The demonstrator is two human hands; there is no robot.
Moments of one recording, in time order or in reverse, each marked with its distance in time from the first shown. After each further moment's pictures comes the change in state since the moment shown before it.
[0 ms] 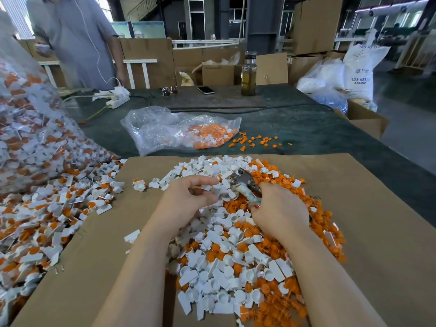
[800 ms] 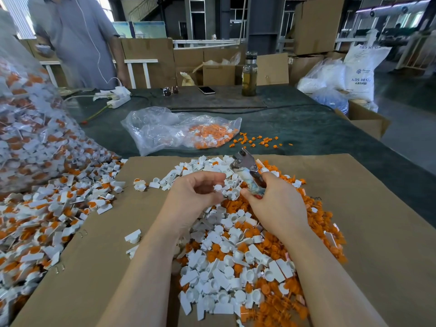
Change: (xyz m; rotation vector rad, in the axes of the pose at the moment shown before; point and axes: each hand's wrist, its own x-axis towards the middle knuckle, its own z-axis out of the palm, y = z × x) left_hand -0.006 0.009 0.011 -0.125 0.005 0.076; right_hand 0.001 -0.005 -0.006 0.210 0.156 -0.016
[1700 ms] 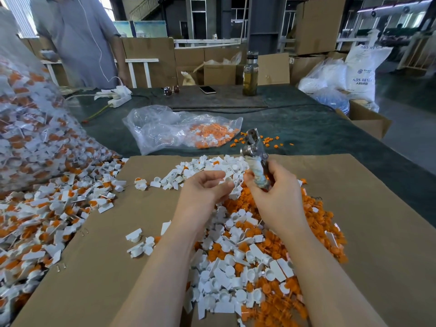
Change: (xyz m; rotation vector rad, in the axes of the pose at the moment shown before) left_hand 0.002 0.006 0.027 -0.338 0.131 -0.147; right_hand -0.005 -0.010 -0.010 0.536 0.139 -0.097
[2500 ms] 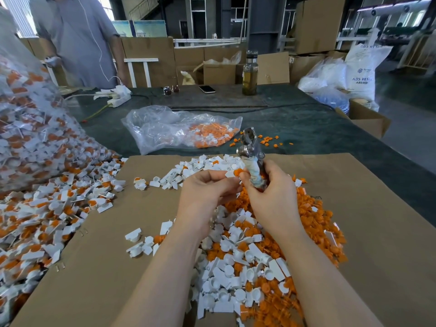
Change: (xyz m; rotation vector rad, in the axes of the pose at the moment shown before) left_hand -0.008 0.009 0.010 -0.178 0.002 -0.014; right_hand -0.003 -0.003 0.006 -0.009 0.044 -0.031
